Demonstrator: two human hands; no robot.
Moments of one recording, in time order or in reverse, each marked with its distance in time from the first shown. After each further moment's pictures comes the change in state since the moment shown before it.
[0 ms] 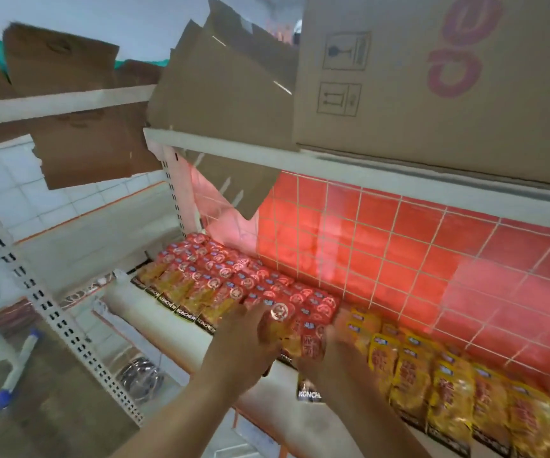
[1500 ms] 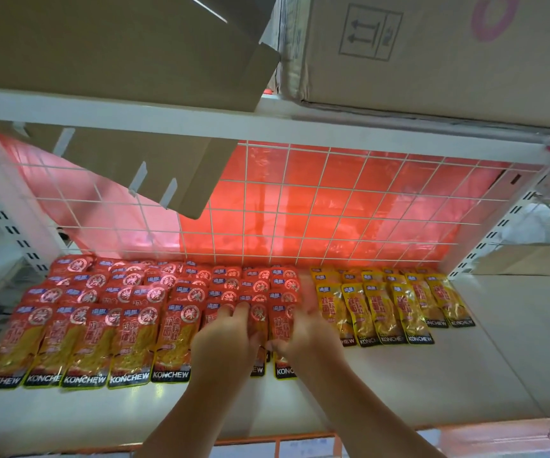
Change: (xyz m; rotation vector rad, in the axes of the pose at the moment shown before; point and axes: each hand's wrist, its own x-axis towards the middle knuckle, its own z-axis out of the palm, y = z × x) left_hand 0.085 -0.072 0.035 0.169 -0.173 0.452; right_hand 0.040 -0.054 0.079 -0.165 0.212 0.510
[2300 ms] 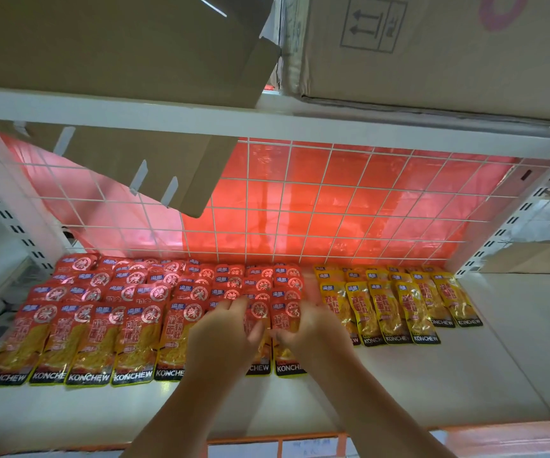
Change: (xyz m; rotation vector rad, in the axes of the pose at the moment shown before) left_hand 0.009 -0.008 -0.004 -0.045 0.083 0.014; right_hand 0.008 0.007 -0.004 0.095 0.064 -0.107
